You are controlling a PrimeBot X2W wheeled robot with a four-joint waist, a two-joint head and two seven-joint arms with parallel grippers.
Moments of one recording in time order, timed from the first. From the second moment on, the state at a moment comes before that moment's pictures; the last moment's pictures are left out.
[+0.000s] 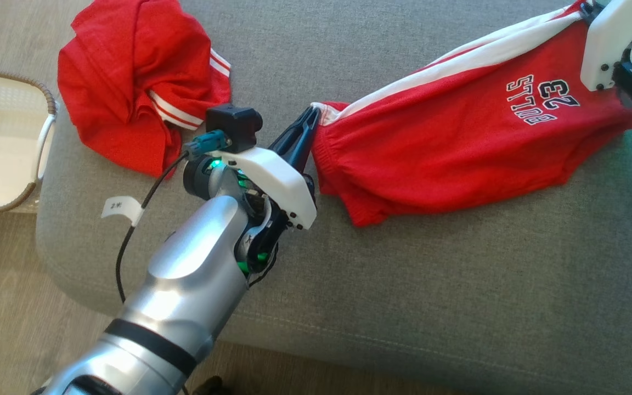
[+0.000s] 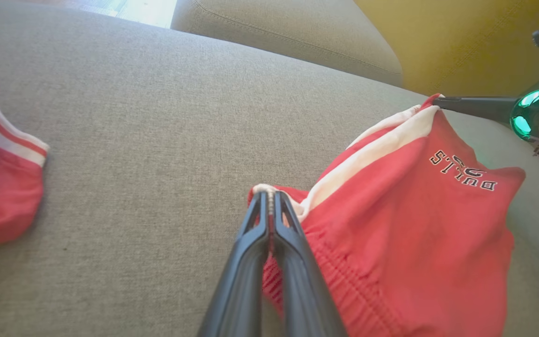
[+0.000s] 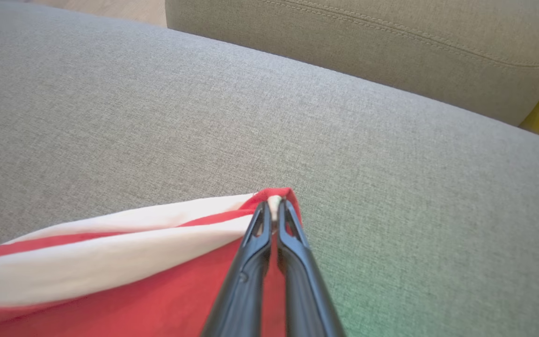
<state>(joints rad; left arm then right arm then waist) -0.73 0.03 -0.76 0.67 -0.75 -0.03 -0.16 -1.18 -0.28 0.09 1.15 0.11 0.13 0.25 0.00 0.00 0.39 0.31</state>
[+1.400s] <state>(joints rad) -0.06 0.14 -0.32 0.16 -0.34 0.17 -0.25 -0.39 -0.11 0.06 0.48 0.18 0.13 -0.25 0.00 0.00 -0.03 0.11</state>
